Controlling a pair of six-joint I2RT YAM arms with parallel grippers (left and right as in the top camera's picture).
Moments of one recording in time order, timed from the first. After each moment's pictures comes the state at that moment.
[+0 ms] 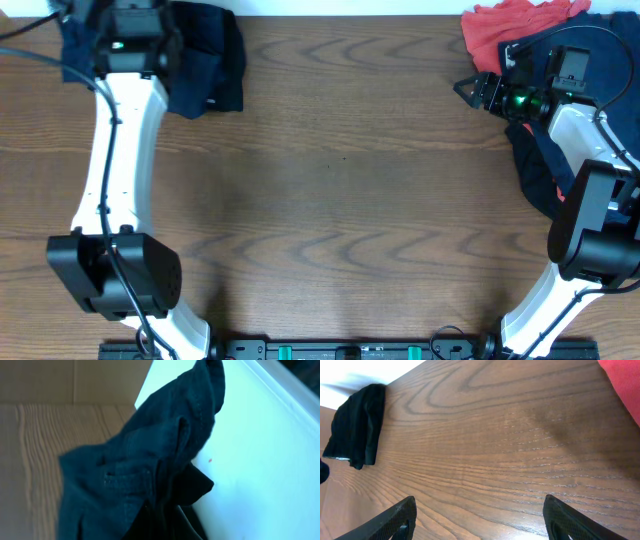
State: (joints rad) left arm 0.03 1.84 1.84 -0.57 -0.70 -0.97; right arm -0.21 2.02 1.41 -0.32 -0.72 0.18
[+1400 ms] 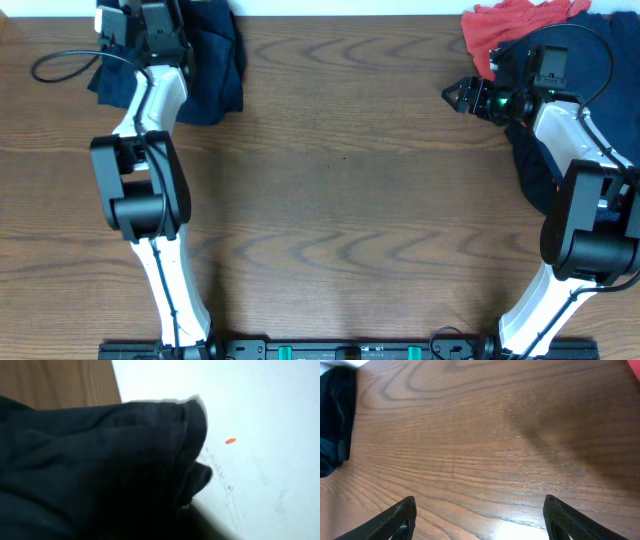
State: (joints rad) left arm 0.08 2.34 1.84 0.10 -0.56 -1.19; right arm -0.14 2.02 1.41 -0.37 -0.59 0.17
